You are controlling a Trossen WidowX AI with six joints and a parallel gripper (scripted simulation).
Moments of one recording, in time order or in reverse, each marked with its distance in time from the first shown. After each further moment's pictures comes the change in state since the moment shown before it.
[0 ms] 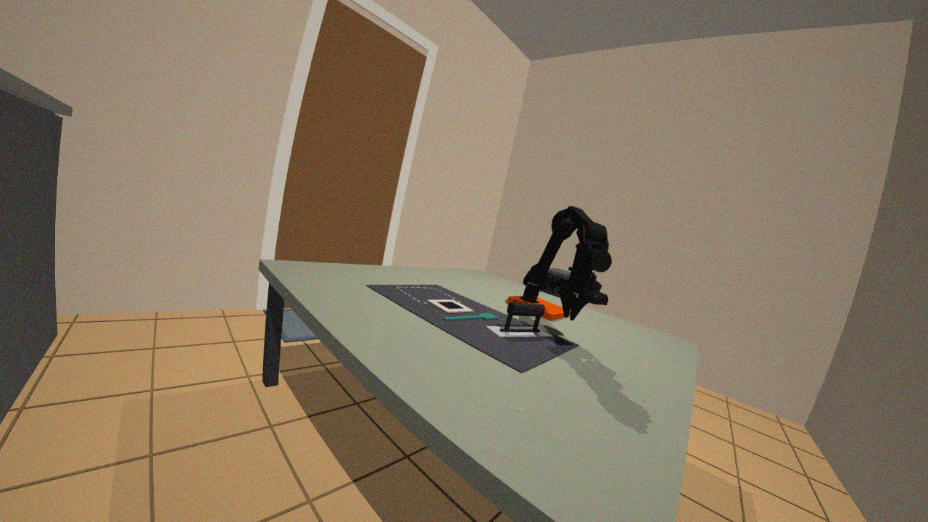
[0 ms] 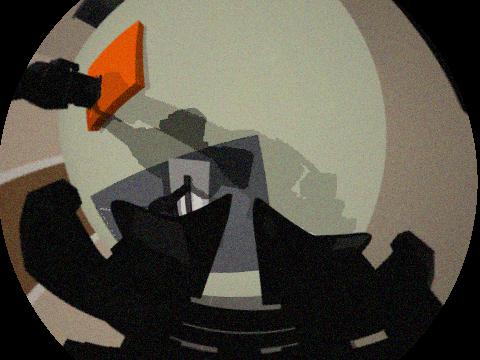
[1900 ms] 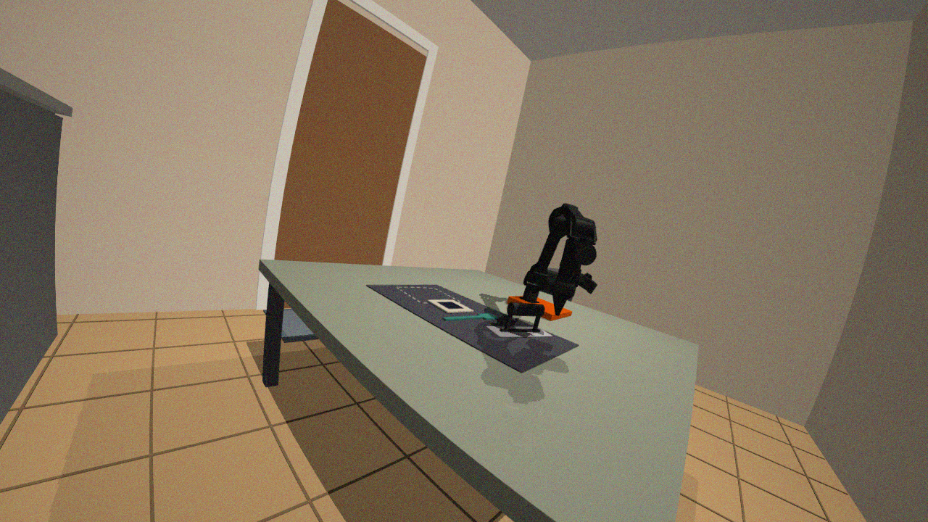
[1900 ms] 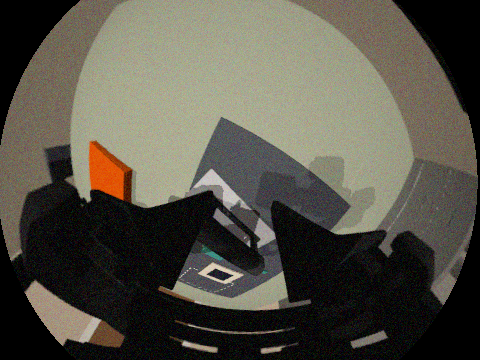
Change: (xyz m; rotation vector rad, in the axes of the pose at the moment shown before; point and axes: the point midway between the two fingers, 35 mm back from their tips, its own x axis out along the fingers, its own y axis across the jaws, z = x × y) arm -0.008 0.022 -0.027 0.852 0.003 0.000
